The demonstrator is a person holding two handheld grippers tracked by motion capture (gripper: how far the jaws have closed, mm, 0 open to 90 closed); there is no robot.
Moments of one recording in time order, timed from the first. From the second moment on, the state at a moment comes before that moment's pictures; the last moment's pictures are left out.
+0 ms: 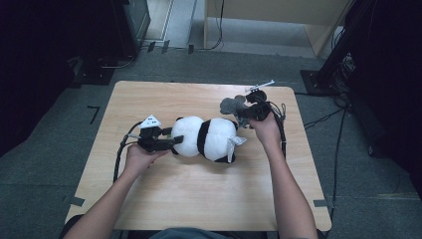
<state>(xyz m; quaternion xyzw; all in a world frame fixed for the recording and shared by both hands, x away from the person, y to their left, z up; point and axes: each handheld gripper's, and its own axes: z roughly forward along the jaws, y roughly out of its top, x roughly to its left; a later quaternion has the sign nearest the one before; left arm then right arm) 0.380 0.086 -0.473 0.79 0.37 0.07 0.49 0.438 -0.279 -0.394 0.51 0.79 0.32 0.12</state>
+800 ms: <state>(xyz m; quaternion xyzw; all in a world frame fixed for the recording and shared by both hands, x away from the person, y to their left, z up) 0.378 0.086 -0.470 0.79 0.37 0.06 0.49 0.412 -0.124 -0.373 0.36 0.86 0.34 0.11</state>
